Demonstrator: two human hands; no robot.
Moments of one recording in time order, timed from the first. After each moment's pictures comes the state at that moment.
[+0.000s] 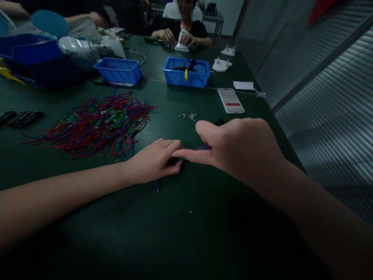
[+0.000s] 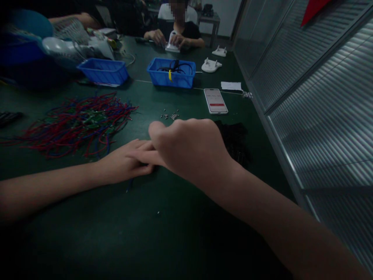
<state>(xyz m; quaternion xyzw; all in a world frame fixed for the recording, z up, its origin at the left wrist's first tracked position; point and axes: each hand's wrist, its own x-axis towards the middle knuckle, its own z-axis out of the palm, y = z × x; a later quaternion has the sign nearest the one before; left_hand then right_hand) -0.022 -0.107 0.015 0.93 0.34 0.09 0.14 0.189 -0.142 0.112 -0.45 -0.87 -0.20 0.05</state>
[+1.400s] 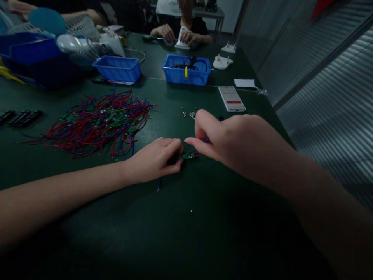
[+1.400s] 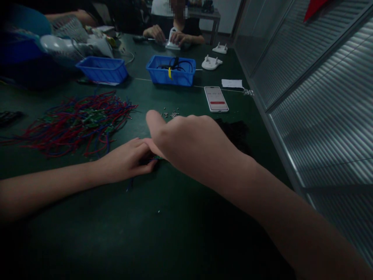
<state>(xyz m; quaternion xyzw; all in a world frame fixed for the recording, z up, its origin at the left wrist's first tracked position) -0.023 -0.107 0.012 0.93 0.33 0.10 0.13 0.191 -0.139 0.117 -0.42 -0.89 -0.17 0.03</state>
